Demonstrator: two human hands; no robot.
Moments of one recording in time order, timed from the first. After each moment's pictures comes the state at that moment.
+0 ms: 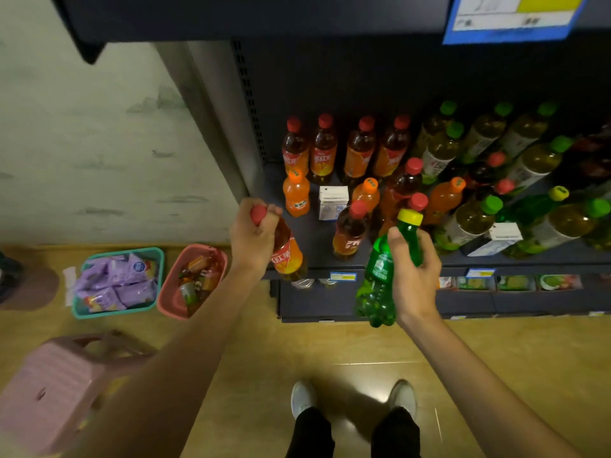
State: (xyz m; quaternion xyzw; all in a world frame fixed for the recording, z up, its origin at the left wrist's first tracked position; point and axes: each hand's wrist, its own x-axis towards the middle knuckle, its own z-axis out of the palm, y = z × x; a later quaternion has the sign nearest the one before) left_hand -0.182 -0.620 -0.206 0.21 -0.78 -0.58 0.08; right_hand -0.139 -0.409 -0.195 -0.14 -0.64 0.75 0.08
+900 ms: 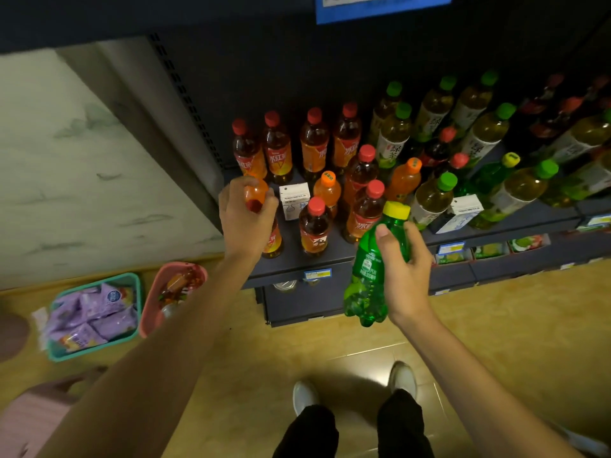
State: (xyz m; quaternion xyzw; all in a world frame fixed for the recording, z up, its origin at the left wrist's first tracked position) left_hand -0.227 -0.577 -0.222 0.10 -0.87 -0.47 0.14; right_hand -0.130 -0.379 -0.190 -0.16 -0.61 0.77 0.12
